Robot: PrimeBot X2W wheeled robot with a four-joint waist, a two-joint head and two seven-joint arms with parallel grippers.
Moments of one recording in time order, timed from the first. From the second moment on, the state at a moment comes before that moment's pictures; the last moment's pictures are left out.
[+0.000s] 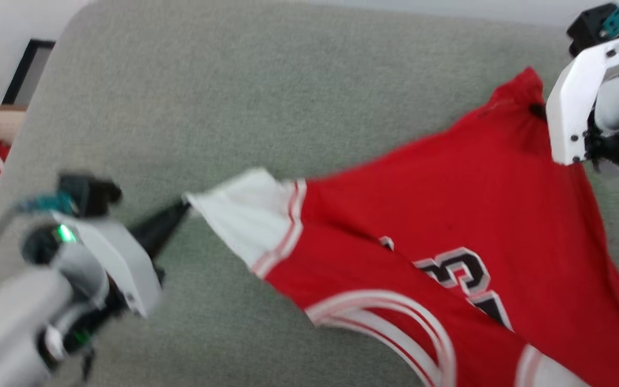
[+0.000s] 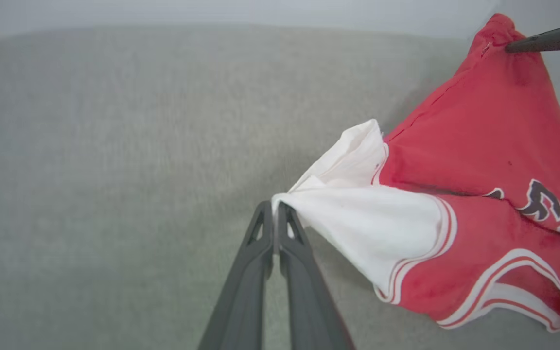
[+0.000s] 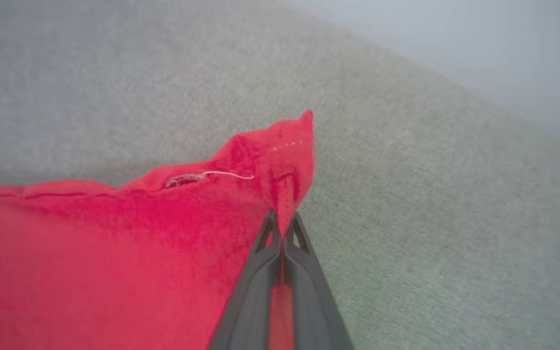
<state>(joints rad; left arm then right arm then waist) -0.68 0.89 -0.98 0.06 -1.24 0.08 -0.03 -1.09 -0.45 0.62 0.72 0.71 0.13 0.70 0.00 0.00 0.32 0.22</state>
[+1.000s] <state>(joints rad) -1.53 0.77 -0.91 0.53 -1.01 -0.11 0.30 -1.22 -0.40 0.38 0.57 0.64 0.13 0.56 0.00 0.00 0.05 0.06</state>
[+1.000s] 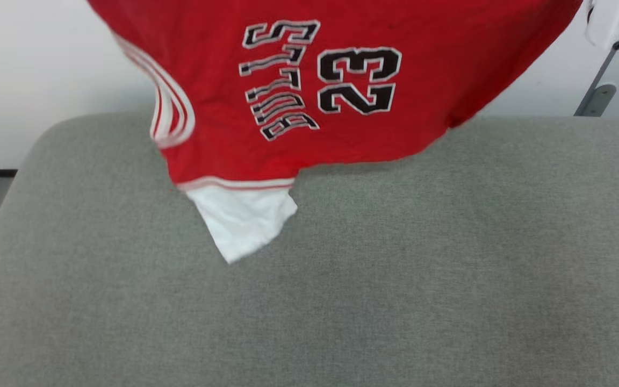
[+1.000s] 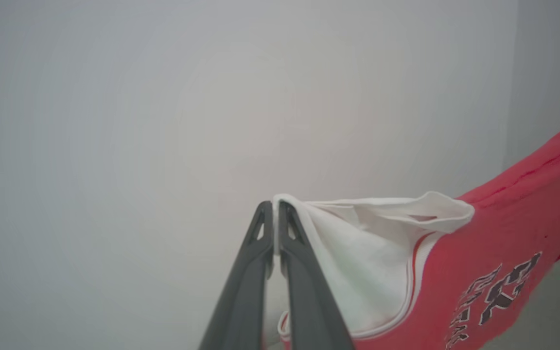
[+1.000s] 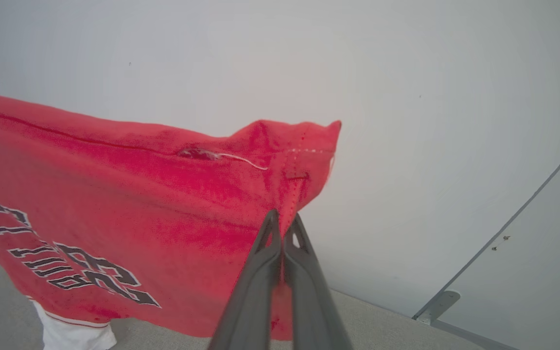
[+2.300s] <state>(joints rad) -2.17 0.63 -0.98 0.81 -0.89 -0.13 -0.26 -1.56 -0.19 0.02 0.61 -0.07 0.13 0.03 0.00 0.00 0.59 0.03</state>
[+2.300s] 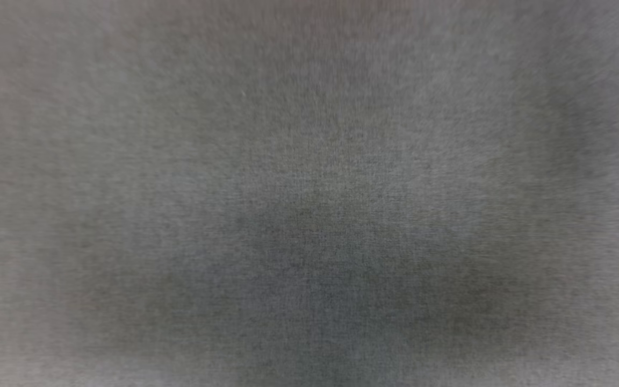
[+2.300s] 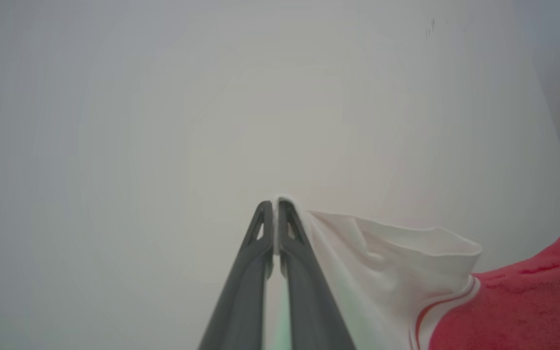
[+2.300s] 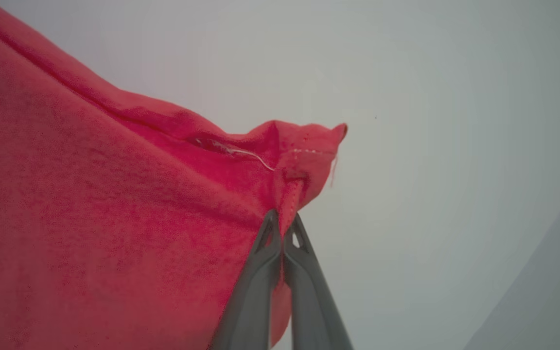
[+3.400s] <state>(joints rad) -1.18 0.96 -1.28 0.22 -1.28 -0.08 0.16 -0.98 -0.39 0.50 0.76 0.46 0.13 0.14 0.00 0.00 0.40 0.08</state>
